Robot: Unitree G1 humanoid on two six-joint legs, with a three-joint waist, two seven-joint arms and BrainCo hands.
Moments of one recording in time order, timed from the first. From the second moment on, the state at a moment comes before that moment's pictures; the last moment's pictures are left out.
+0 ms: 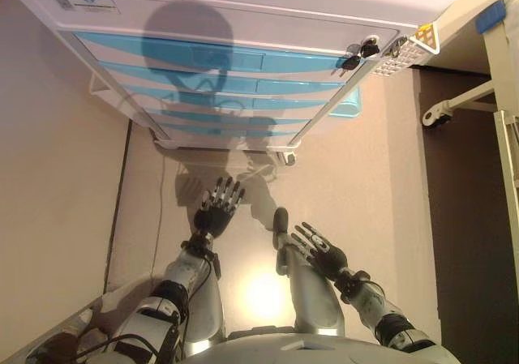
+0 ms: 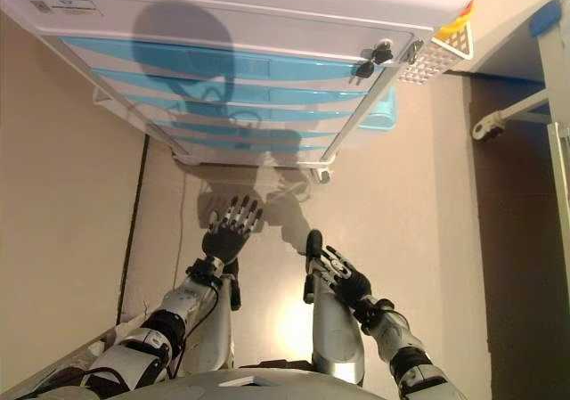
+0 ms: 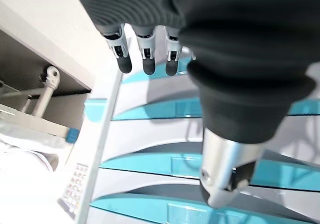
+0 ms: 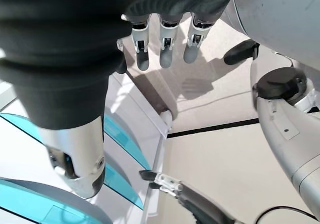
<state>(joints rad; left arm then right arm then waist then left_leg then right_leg) -0.33 0.17 -0.16 0.96 -1.54 0.06 -0.74 -0.12 -0.19 0.20 0.95 0.88 0.00 0.64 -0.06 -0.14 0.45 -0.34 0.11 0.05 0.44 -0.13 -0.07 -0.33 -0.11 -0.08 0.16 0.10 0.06</state>
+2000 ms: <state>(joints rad) -0.76 0.52 -0.13 1.14 -1.75 0.09 -0.60 -0.12 -0.19 0.35 0.90 0.98 -0.03 0.70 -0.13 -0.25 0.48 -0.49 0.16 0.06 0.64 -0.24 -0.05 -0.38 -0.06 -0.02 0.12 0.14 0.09</state>
